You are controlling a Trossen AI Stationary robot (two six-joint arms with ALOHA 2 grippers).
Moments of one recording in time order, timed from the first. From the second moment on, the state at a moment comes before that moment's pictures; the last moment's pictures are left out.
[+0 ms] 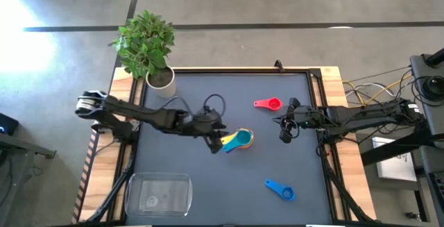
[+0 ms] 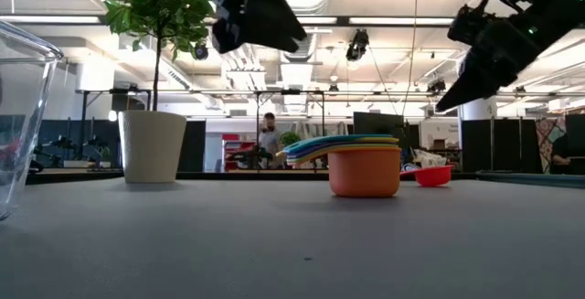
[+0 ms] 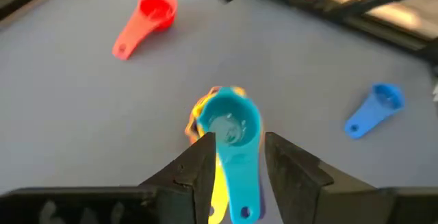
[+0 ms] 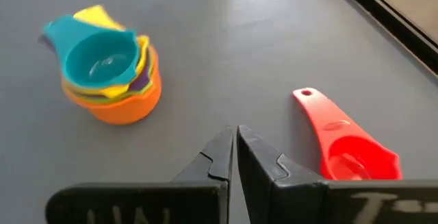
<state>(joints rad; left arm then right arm) -0.13 1.54 1.11 -0.20 -0.27 -0.44 0.00 0.77 0.43 -0.32 0.26 0.21</state>
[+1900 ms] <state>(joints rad) -0.14 0.86 0.32 0.60 -0.29 -0.11 -0.64 1.52 0.83 -0.72 -0.01 -0.25</state>
